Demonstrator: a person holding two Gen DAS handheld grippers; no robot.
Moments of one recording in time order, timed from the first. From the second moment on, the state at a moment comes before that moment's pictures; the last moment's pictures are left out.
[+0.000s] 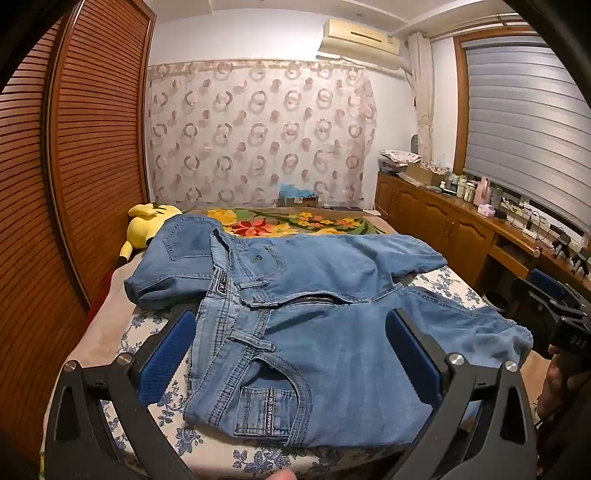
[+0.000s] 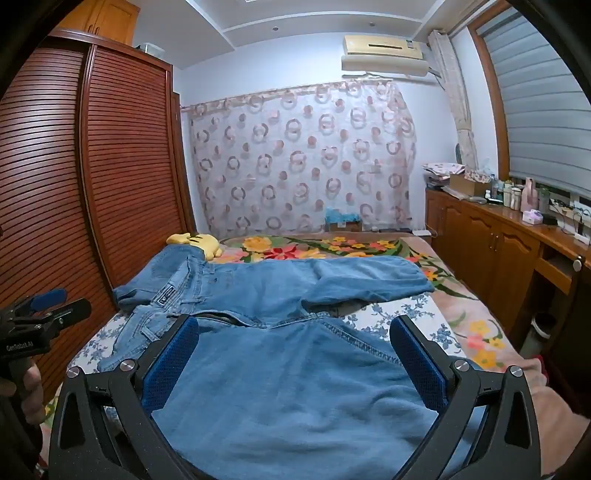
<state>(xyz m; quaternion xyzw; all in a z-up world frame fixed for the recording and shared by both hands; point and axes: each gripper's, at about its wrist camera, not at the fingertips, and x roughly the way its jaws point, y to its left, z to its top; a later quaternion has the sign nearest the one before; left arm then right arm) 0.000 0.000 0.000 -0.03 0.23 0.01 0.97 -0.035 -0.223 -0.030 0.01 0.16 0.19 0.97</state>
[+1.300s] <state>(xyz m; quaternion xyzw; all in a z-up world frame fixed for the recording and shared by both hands) 0.001 -0.003 -0.002 -0.03 0.23 0.01 0.97 -0.035 -0.222 -0.031 0.01 0.16 0.19 0.97</state>
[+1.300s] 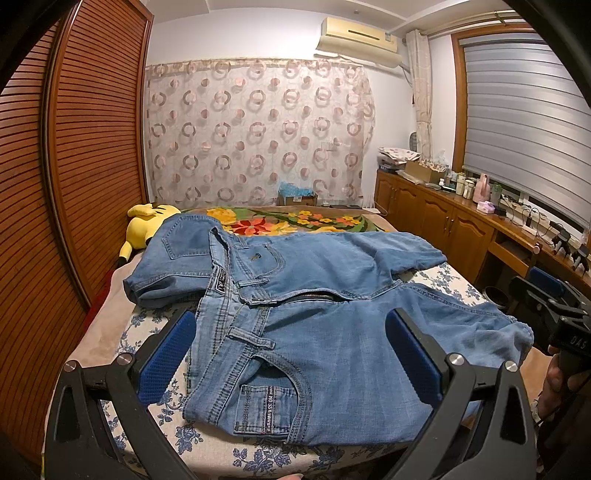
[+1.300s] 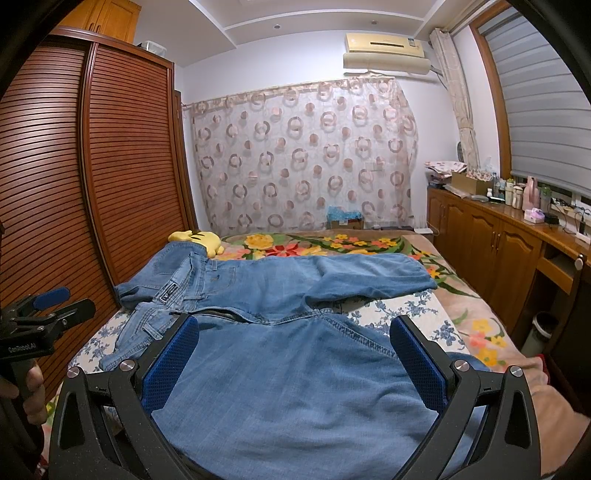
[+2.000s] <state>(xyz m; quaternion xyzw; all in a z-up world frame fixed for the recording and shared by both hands) 0.002 -0.003 -0.004 -0.03 0.23 0.01 0.97 -0.034 -0.222 -0.031 0.01 0.16 0.19 0.97</state>
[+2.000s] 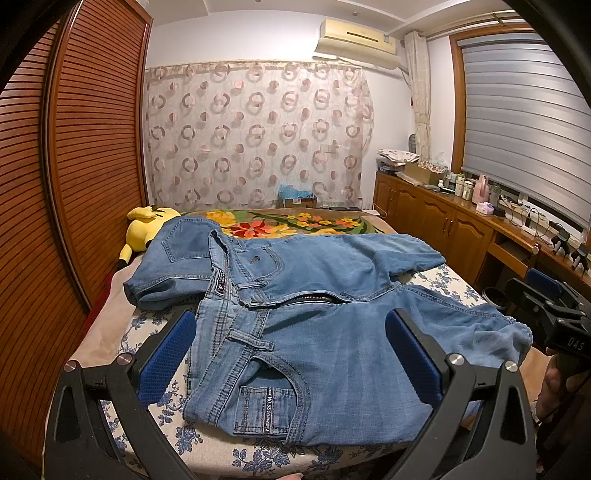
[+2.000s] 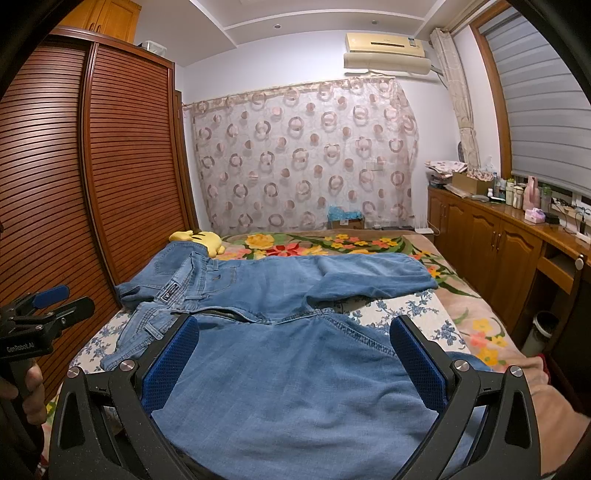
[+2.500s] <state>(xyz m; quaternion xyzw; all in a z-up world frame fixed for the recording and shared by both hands) 0.001 -0.003 -0.004 -0.03 0.23 0.01 0.97 -0.035 -0.222 -0.031 0.01 0.16 0.19 0.97</state>
